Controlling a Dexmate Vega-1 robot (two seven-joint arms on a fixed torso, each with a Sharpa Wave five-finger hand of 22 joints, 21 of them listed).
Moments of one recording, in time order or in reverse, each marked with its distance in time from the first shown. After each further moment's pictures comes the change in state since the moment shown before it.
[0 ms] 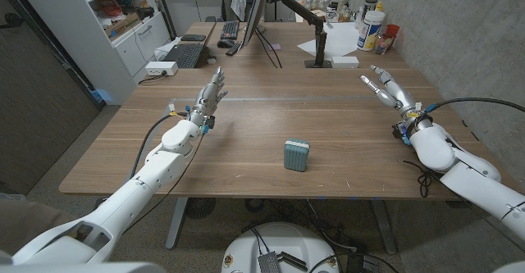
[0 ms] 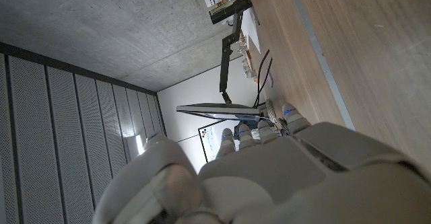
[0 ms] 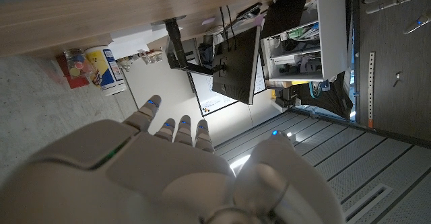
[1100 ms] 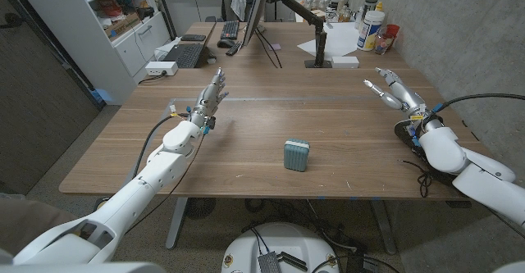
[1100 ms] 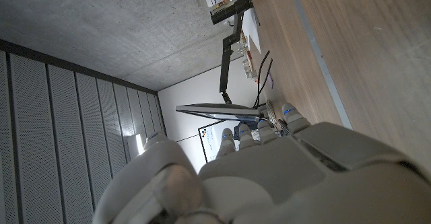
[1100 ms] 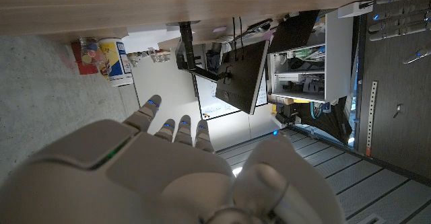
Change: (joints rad) left arm -0.010 -0.014 0.003 0.035 -0.005 -0.023 -0.018; left_hand 0.000 0.000 -0.004 -0.004 0.000 0.000 0.000 0.000 0.000 0.000 0.000 0.000 0.000 0.000 0.000 0.000 0.000 0.004 -0.003 0.004 0.000; right arm -0.086 -0.054 0.066 -0.076 -0.065 -0.087 -0.004; right_hand 0.000 0.000 -0.004 -0.004 -0.004 0.004 -0.004 0.000 0.000 0.005 -0.016 0.006 -0.002 -0.004 -0.004 0.000 0.000 0.000 0.000 0.004 0.000
